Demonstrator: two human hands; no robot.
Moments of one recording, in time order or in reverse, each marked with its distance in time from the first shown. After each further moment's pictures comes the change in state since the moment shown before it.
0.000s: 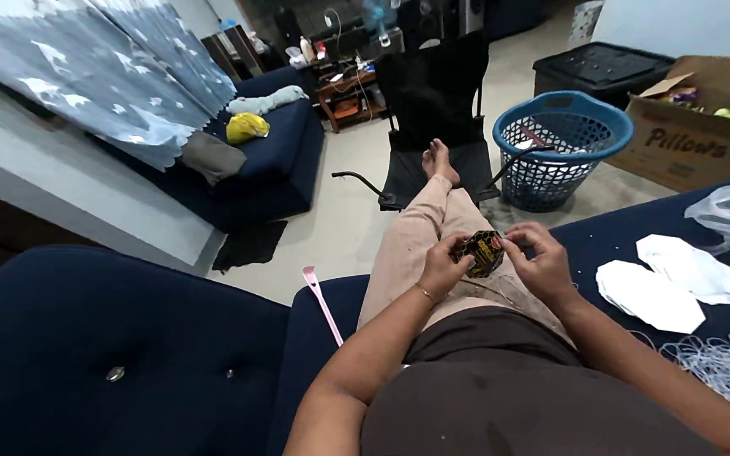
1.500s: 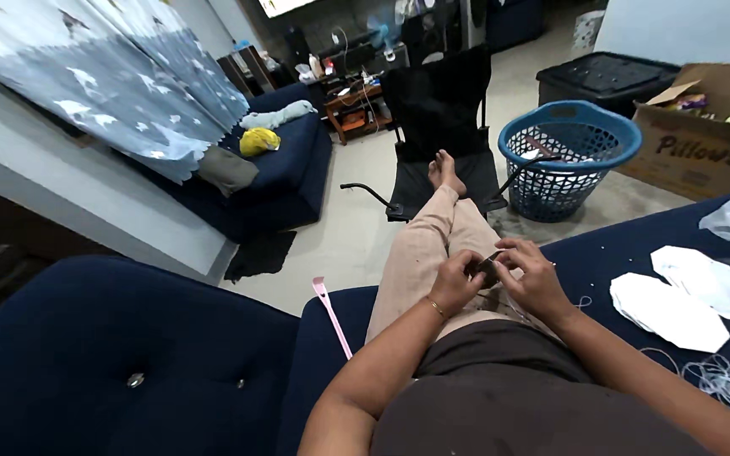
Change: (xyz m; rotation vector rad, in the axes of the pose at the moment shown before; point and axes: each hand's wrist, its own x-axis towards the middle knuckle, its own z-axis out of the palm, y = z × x) left_hand -0.001 -0.007 0.000 0.220 -0.043 0.206; right_hand -0.001 0.007 0.022 -0.134 -0.099 -0.117
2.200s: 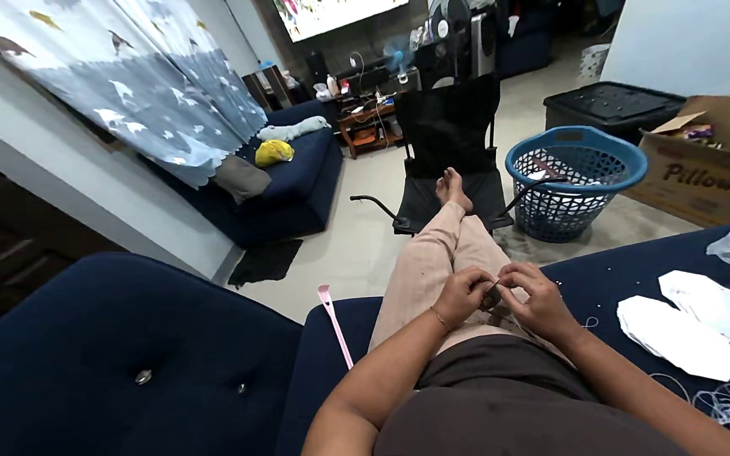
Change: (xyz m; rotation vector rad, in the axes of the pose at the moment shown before) left_hand 0.000 -0.007 0.001 -0.151 -0.056 0.056; right_hand -0.008 0.005 -0.001 0.057 -0.012 -0.114
